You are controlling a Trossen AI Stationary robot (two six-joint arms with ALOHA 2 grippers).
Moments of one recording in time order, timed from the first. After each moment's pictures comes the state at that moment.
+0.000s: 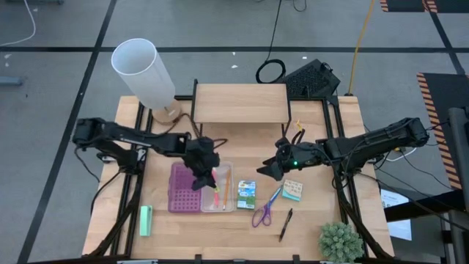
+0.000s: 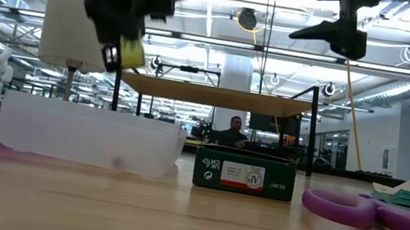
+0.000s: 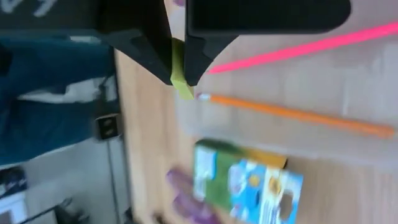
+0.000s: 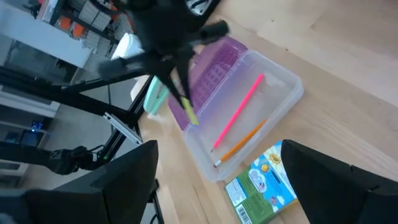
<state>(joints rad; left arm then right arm) 0.00 1.47 0.87 -0.27 0.59 -0.35 0.20 1.16 0.81 -0.14 0.13 1.04</state>
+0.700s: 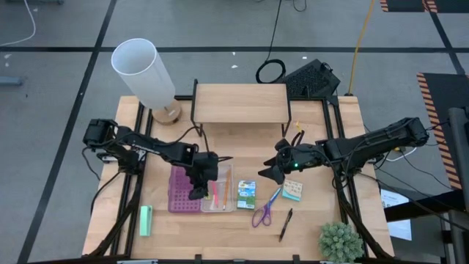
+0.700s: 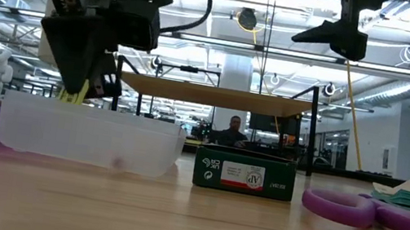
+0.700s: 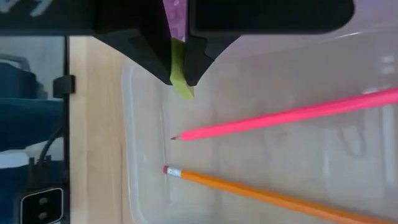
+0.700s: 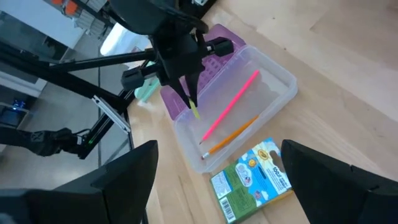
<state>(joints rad) -0.08 1.59 0.87 -0.40 0.54 -0.25 0.21 1.16 0.81 -0.17 0.13 0.95</state>
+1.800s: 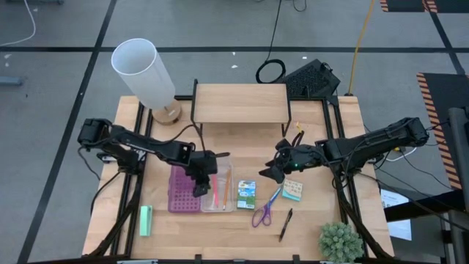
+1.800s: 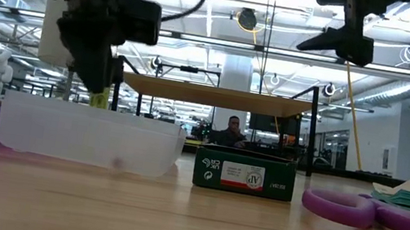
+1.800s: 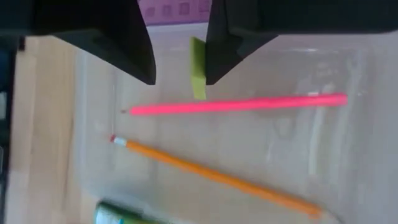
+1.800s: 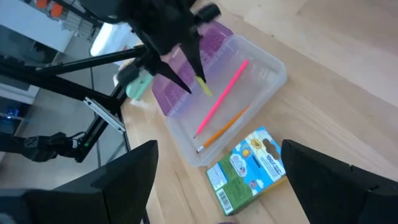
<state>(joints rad) -0.09 1.53 0.87 -0.42 0.30 -0.34 0.21 1.16 0.81 -0.22 0.13 1.03</state>
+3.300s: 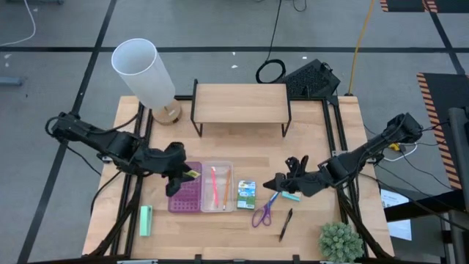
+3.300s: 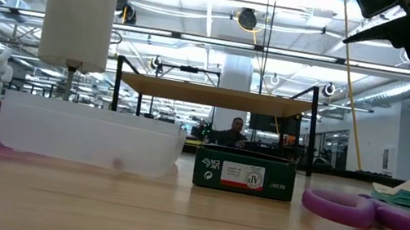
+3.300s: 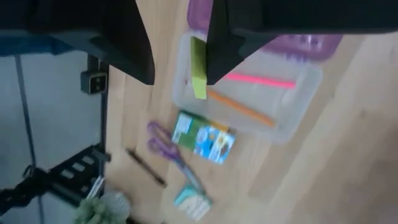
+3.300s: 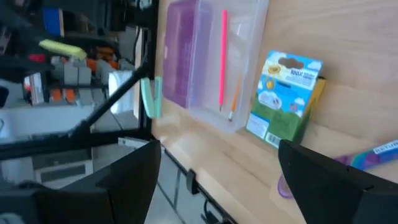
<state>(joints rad) -0.38 1.09 1.14 -0.79 -0.17 -0.68 0.51 1.22 0.82 -0.26 0.41 1.77</state>
